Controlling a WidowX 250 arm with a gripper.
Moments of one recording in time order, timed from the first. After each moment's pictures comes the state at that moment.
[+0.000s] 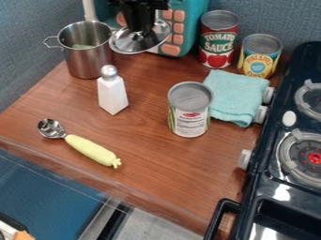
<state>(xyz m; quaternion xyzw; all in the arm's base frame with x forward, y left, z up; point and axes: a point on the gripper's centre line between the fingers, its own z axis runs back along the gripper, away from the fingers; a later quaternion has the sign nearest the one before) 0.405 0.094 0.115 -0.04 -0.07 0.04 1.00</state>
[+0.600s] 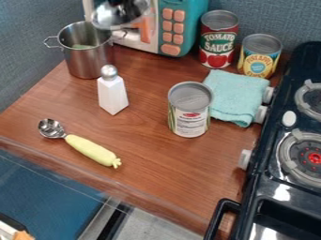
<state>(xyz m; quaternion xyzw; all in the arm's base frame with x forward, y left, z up) 0.411 0.130 0.151 -0.04 -0.10 0.07 0.99</state>
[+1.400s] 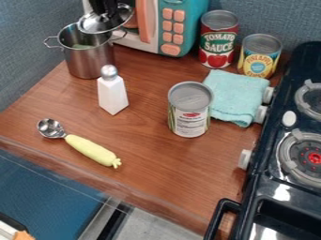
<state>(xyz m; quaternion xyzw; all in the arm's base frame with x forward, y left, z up) 0.428 0.174 0.117 -0.03 -0.07 0.12 0.99</state>
